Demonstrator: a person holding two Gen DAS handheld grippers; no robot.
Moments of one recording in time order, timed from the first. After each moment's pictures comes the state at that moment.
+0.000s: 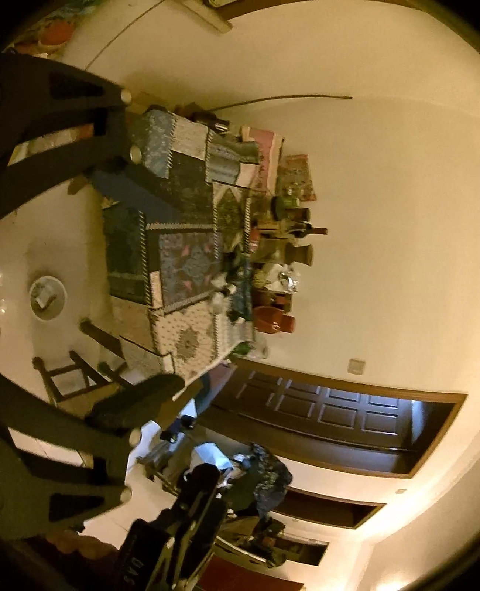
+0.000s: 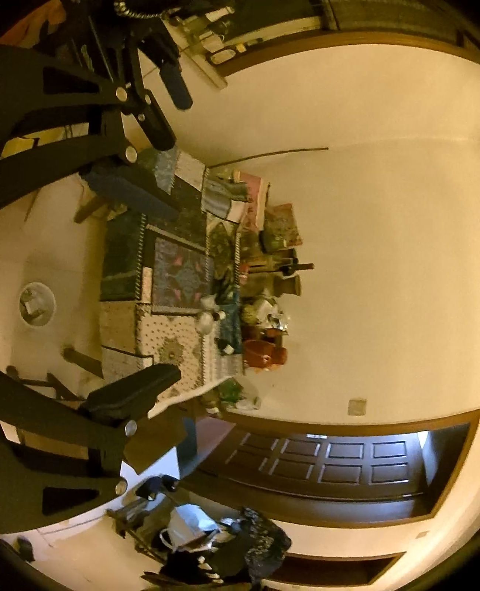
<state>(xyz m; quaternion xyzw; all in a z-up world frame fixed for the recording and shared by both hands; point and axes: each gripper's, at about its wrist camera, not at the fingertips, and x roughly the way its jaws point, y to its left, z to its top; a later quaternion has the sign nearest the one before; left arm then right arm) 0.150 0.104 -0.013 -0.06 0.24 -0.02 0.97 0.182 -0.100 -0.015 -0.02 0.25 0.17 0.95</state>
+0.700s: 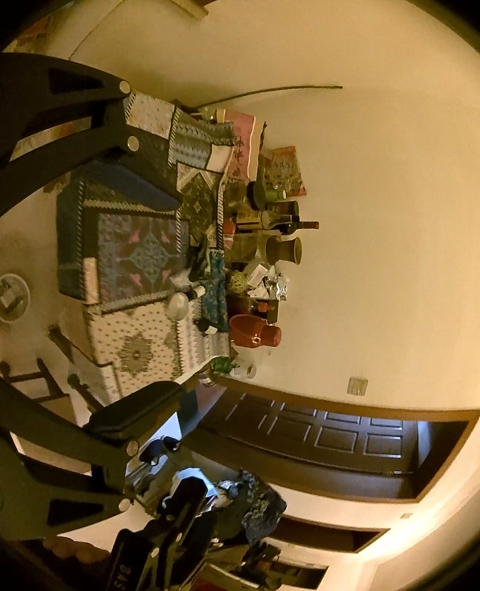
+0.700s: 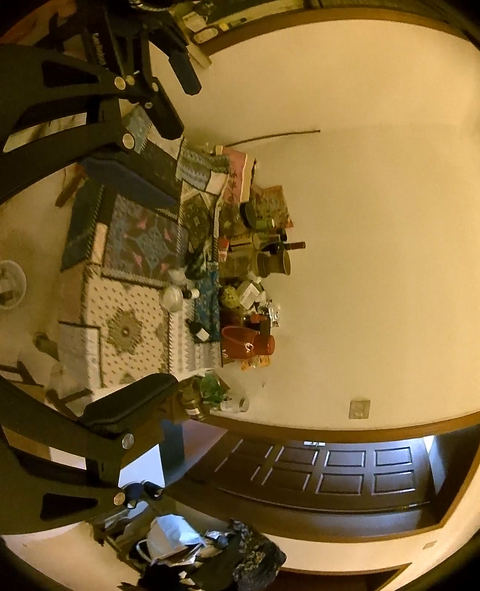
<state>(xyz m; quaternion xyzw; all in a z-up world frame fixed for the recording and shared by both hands) 0.332 0.056 -0.014 -0.05 0.25 0.03 0.97 0.335 -0.151 -0.016 -0.02 0.25 0.20 0.95</state>
